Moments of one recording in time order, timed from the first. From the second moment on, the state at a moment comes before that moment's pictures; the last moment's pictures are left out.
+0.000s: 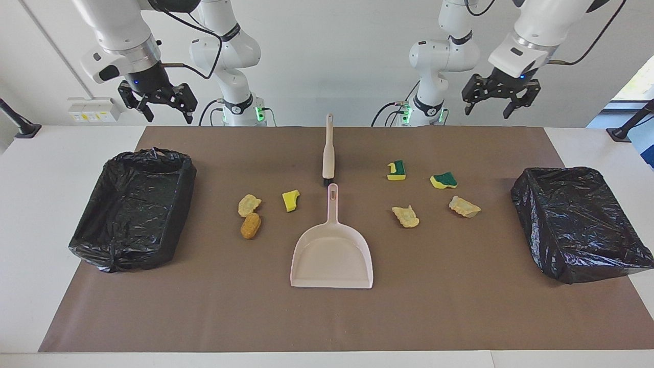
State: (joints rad) left arm -0.19 -0.16 -0.08 -1.69 -0.03 1.47 -0.09; right arm 0.08 -0.07 -0.05 -1.64 -0.02 1.52 0.09
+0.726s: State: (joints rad) left arm -0.65 -0.28 -0.09 -2.10 -0.07 1.80 -0.53; right arm 0.18 0.11 -0.04 -1.64 0.01 1.68 0.24
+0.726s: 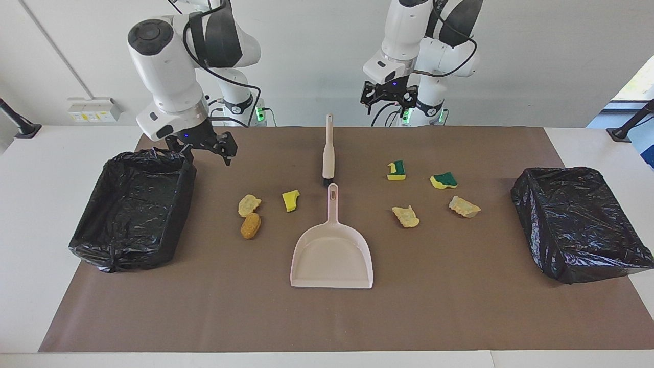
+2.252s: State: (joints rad) left arm -1.01 -0.06 -0.08 -2.32 -0.07 2.20 -0.75; right arm 0.43 0.41 -0.01 -1.54 0.19 1.93 0.61
